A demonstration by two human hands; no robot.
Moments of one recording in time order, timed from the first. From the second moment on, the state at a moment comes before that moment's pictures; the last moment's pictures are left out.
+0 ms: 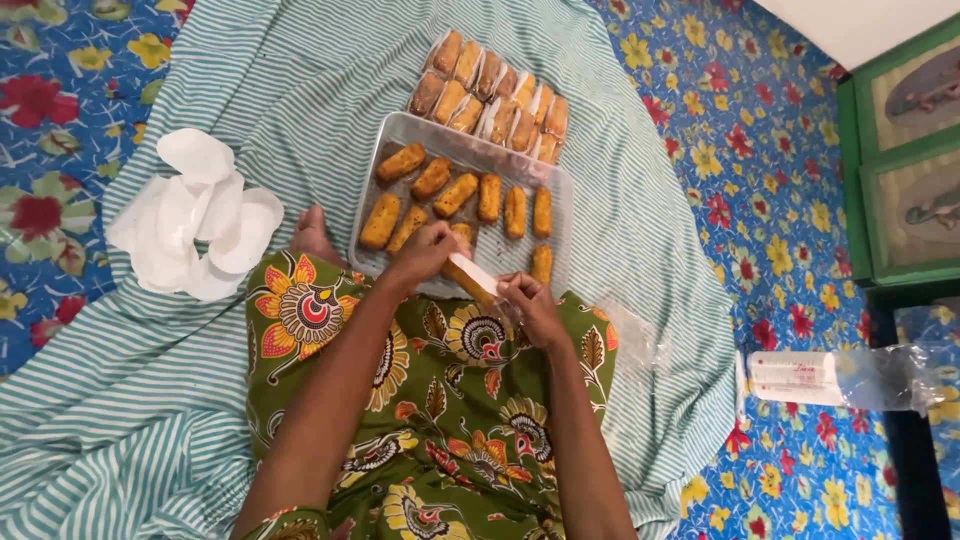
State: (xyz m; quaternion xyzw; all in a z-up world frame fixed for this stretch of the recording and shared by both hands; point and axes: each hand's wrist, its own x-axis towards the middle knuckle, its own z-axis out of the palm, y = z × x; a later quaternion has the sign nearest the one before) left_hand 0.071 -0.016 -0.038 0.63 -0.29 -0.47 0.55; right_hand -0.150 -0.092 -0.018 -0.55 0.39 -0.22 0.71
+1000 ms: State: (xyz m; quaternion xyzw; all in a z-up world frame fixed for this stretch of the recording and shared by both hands) left_hand 0.067 -0.026 -0.045 0.66 -0.30 -0.42 0.54; right_hand -0.141 -0.091 -0.017 -0.49 0.41 -0.23 0.74
